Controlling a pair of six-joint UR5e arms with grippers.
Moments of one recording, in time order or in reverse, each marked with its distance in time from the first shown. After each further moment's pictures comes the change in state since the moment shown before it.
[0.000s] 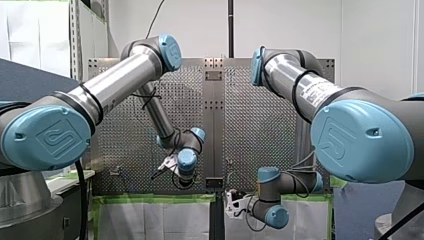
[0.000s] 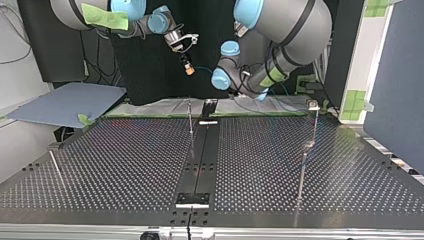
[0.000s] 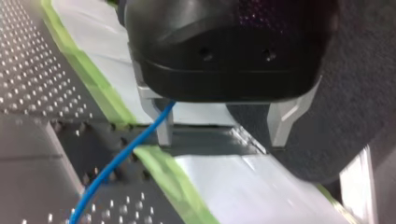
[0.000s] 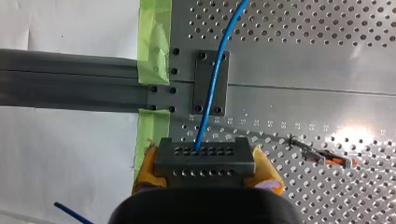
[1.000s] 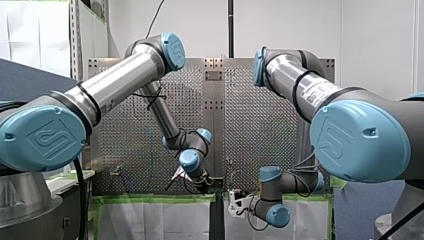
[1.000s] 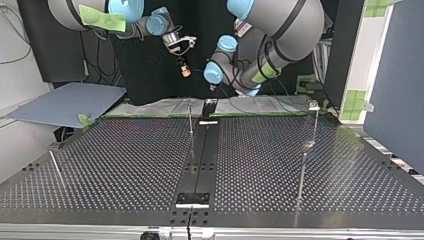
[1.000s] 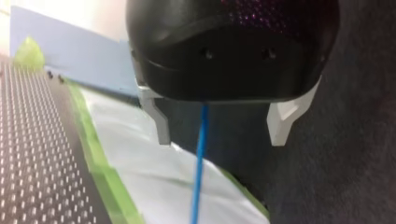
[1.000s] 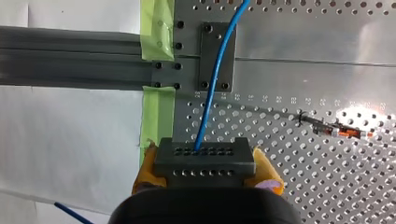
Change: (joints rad) left arm -0.059 -0.002 0.000 -0.017 0.284 -0.126; right arm -0.018 0.000 -0.008 0.021 0.036 0.013
